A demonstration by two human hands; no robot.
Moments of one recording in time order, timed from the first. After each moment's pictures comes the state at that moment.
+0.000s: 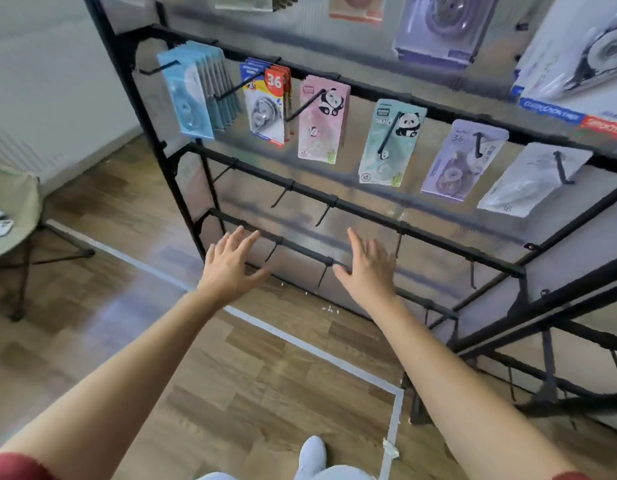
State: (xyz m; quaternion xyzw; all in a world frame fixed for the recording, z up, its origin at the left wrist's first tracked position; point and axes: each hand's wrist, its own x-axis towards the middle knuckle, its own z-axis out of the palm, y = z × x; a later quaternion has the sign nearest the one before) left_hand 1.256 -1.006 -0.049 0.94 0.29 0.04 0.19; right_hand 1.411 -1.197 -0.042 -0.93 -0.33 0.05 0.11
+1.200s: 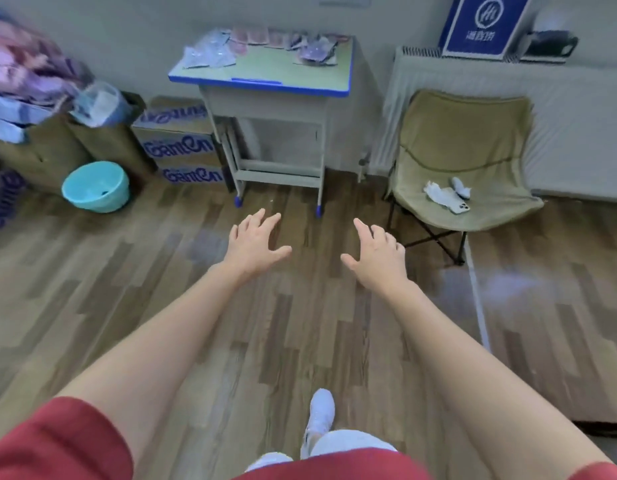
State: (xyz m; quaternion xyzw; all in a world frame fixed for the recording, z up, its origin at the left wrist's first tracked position) left_hand 0.505 -0.699 -0.051 0.54 0.82 0.09 0.18; right_hand 0.714 -0.630 -0.044 -0.55 -0.82 0.16 -0.01
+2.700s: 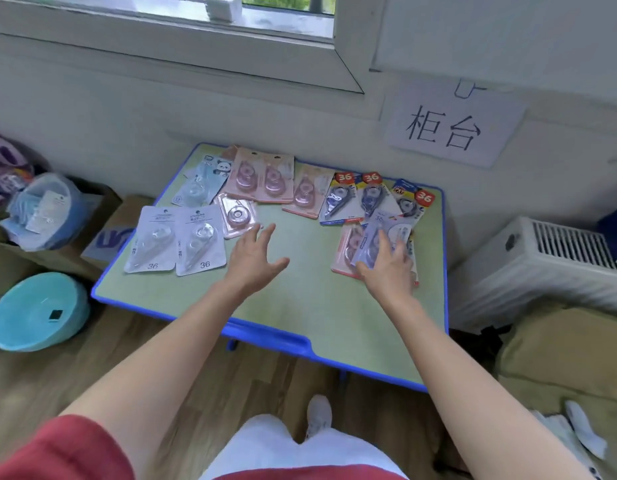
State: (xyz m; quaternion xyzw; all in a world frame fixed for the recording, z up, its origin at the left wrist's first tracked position) left_hand 0.071 0.010 -0.061 0.46 0.84 0.17 0.21; right_hand 0.273 0.110 -0.063 -0.61 -0.75 0.24 0.03
